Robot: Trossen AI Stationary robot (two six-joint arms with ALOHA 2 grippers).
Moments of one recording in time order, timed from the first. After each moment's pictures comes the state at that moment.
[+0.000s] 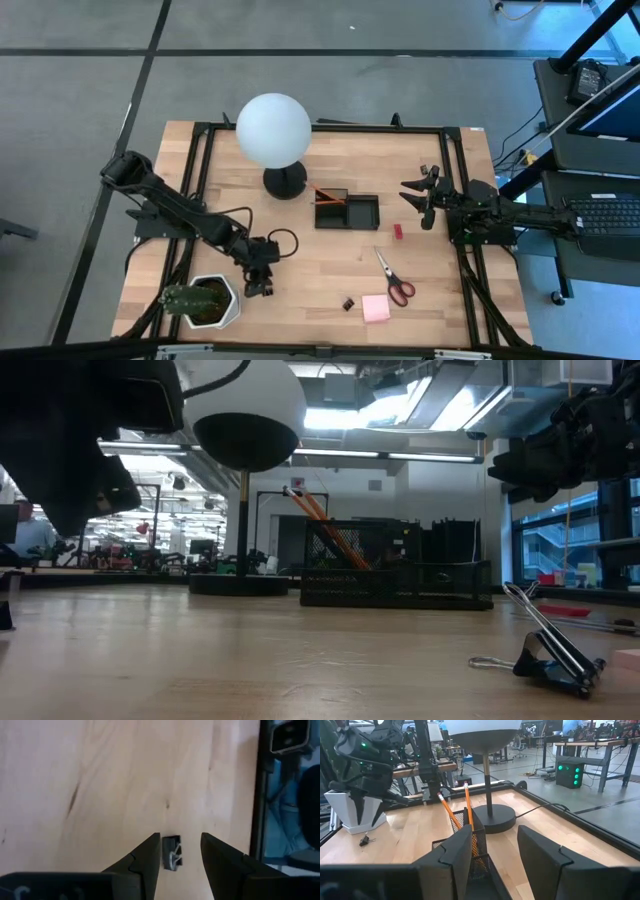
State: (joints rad) left arm -0.47 1.44 0.73 -0.21 0.12 -0.79; right arm -0.12 0.05 0.01 0.05 0.14 0.10
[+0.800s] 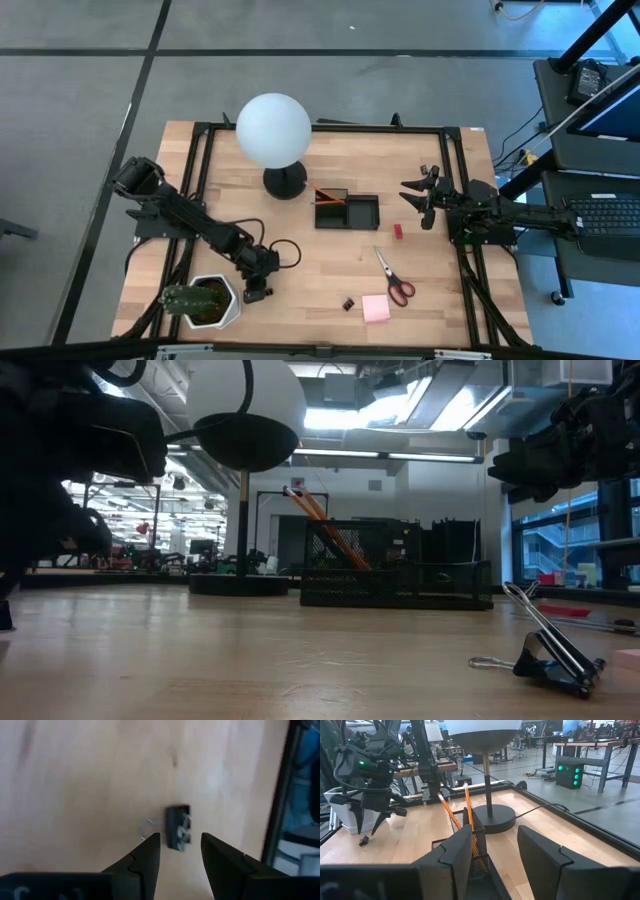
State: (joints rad) left arm -0.49 1.57 0.73 -0.20 0.23 -0.82; right arm -0.12 0.05 0.01 0.05 0.14 0.10
